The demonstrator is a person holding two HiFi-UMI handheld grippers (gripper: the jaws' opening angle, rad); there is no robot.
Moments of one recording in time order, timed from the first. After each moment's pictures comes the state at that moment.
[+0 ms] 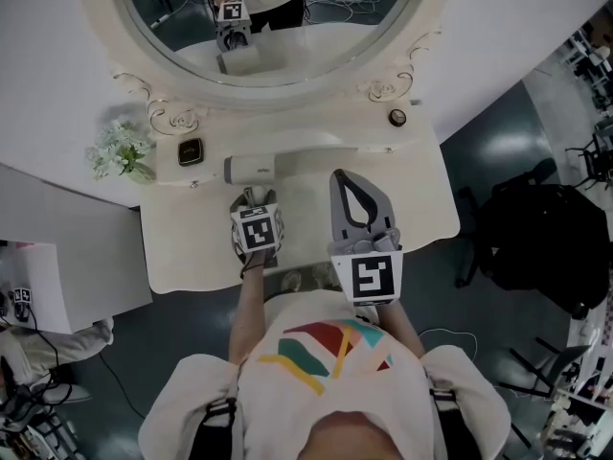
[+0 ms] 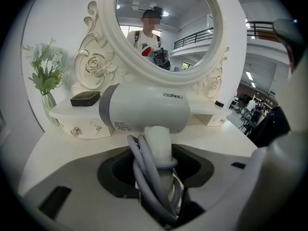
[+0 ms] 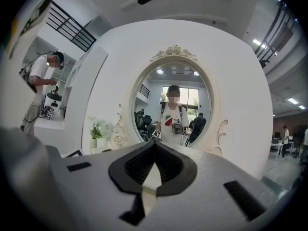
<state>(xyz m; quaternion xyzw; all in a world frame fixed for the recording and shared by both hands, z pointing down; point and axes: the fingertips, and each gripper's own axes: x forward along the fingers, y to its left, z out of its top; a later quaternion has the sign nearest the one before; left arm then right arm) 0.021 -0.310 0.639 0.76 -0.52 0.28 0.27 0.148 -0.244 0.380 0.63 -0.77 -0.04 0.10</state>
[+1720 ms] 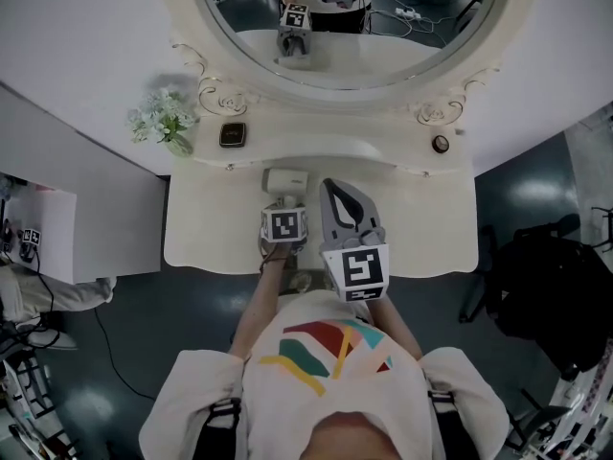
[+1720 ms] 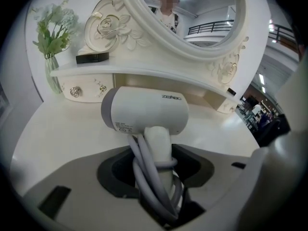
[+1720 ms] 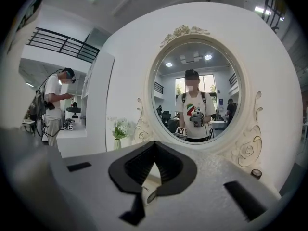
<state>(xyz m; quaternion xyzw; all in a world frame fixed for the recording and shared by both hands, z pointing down) 0.007 -0.287 0.709 0.71 -0.51 0.33 0.36 0.075 -0.272 0.428 0.53 -0.84 0.02 0.08</state>
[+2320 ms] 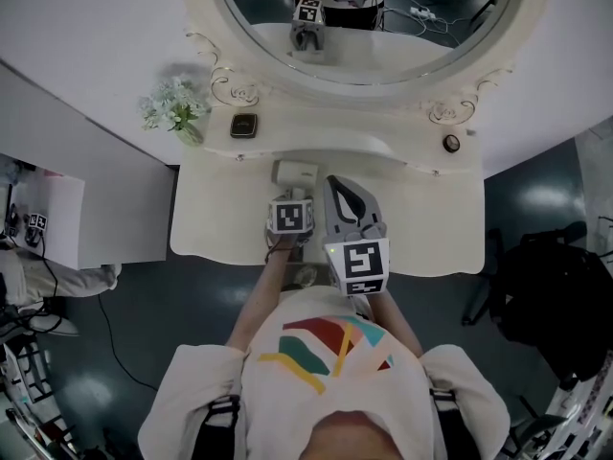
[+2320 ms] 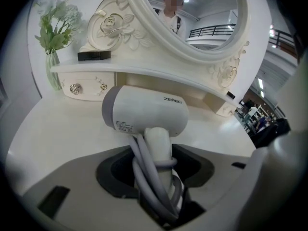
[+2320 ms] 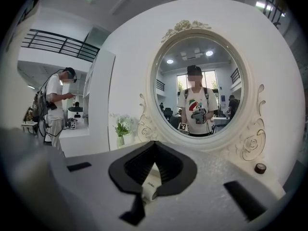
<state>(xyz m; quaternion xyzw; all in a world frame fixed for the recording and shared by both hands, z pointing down) 0.008 -0.285 0.716 0.71 -0.50 0.31 0.38 0.065 -0.272 0.446 0.52 -0.85 0.04 0.09</state>
